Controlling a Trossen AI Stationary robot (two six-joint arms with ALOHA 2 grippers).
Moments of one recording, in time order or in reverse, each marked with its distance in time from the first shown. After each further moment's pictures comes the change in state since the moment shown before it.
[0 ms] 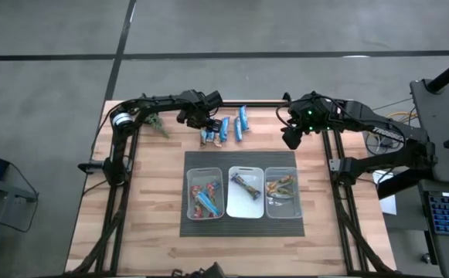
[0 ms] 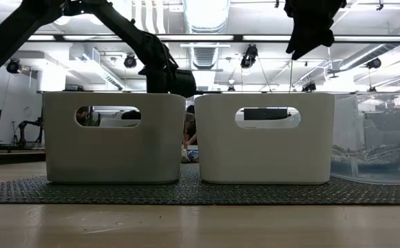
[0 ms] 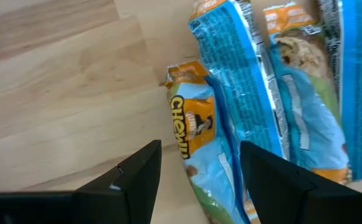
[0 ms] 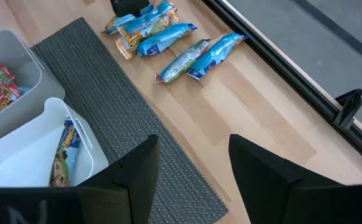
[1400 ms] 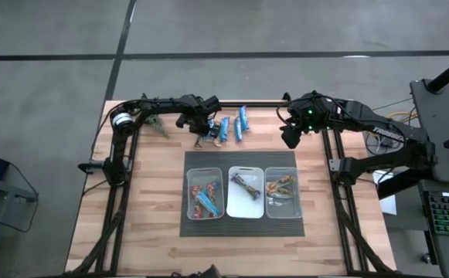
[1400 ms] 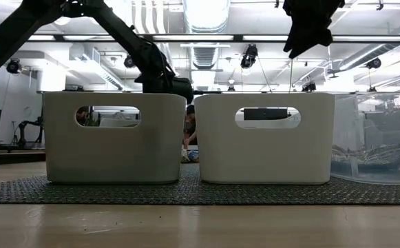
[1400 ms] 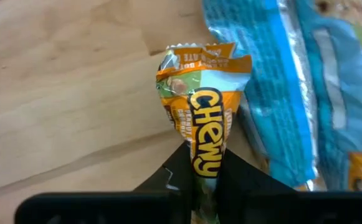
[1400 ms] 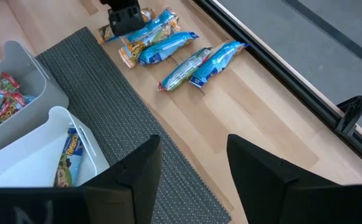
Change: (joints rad) left arm 0.000 0.000 -0.088 0.064 0.060 0.027; right arm 0.000 0.000 0.000 0.029 0.001 0.004
